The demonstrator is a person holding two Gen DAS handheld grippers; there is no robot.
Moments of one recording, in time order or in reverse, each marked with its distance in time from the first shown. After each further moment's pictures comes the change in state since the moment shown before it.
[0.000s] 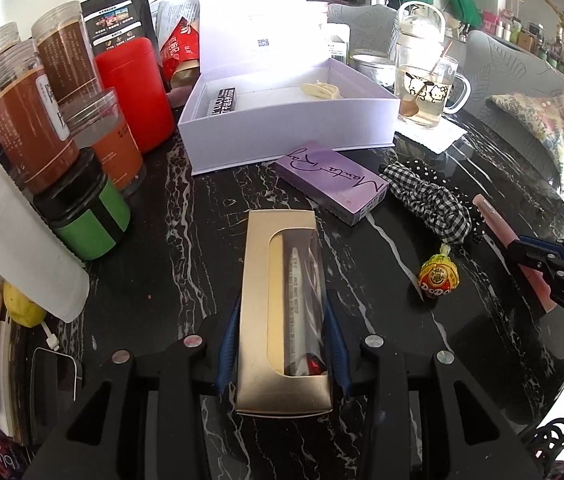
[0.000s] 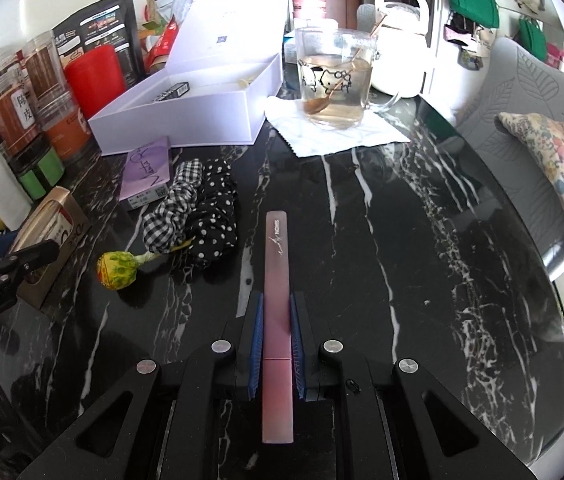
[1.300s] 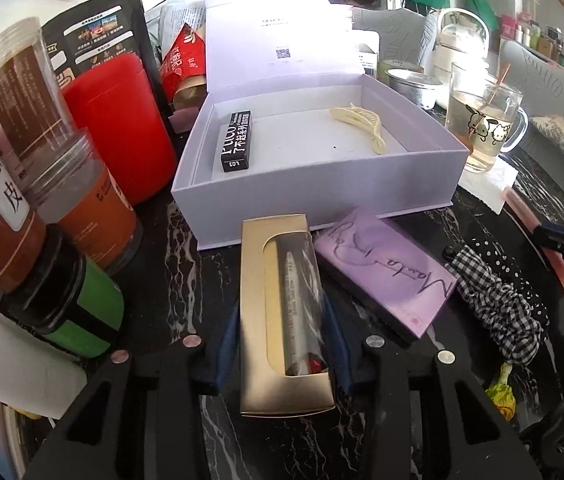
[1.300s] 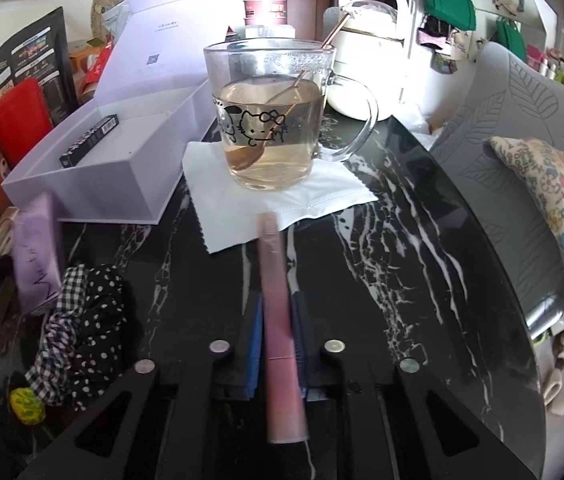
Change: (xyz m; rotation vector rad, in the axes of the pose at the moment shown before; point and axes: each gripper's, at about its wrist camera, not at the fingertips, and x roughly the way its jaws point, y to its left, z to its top) left arm 0.056 0.013 0.068 -0.011 -0.018 0.057; right arm 0.051 -0.046 0.071 0.056 -0.022 -0.081
